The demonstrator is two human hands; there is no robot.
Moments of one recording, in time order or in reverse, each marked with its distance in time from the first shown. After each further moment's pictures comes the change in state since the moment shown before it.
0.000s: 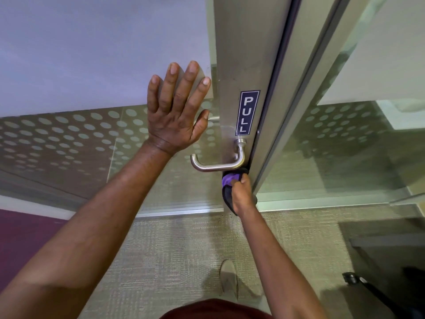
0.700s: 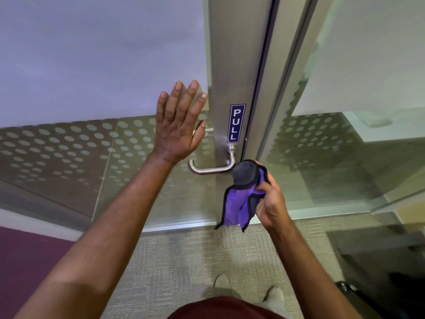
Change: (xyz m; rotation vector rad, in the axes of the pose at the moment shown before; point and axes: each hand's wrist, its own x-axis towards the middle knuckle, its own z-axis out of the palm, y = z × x) left_hand 0.008 0.007 -0.020 -0.187 -0.170 -0.031; right_hand -0.095 -0.078 -0.078 0.519 -0.201 -0.188
